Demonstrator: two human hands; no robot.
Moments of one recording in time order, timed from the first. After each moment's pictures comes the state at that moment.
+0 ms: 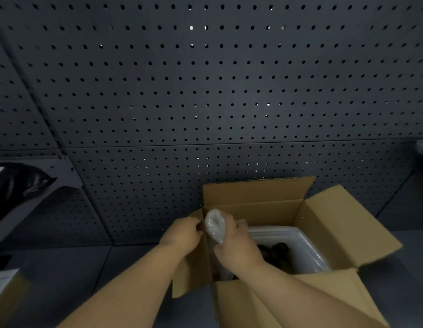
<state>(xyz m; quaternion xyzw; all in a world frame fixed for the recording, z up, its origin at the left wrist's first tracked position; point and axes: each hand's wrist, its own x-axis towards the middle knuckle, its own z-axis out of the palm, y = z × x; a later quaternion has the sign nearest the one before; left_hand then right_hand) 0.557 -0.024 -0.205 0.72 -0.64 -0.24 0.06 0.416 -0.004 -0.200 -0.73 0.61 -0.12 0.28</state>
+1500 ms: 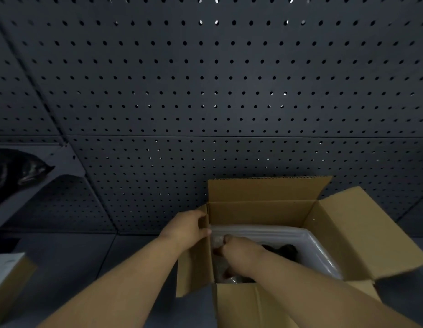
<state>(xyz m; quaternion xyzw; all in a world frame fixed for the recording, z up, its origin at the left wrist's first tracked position) 0.558 -0.029 -0.203 0.72 -0.62 -0.29 0.08 0.408 -0.046 -0.236 -0.86 0.42 0.21 0.18</state>
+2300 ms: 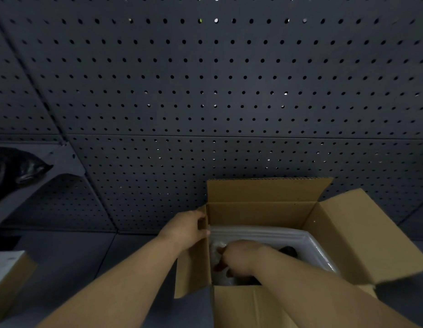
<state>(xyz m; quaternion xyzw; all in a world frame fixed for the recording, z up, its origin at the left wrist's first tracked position) 0.558 -0.031 -0.203 0.72 -0.62 -0.29 0.08 0.404 -0.058 -0.246 -0.88 0.34 0.29 0.17</state>
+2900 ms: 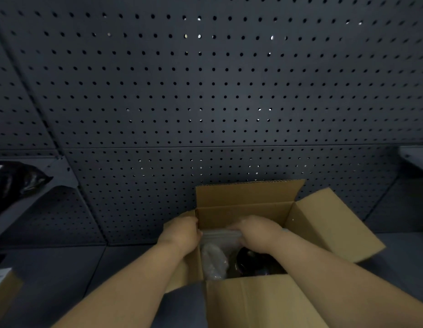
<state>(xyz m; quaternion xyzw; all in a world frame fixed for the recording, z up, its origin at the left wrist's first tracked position) 0.540 -0.020 -0.193 0.72 -0.66 -0.21 0.02 0.351 -0.062 -0.193 -0.86 0.47 0.14 0.12</state>
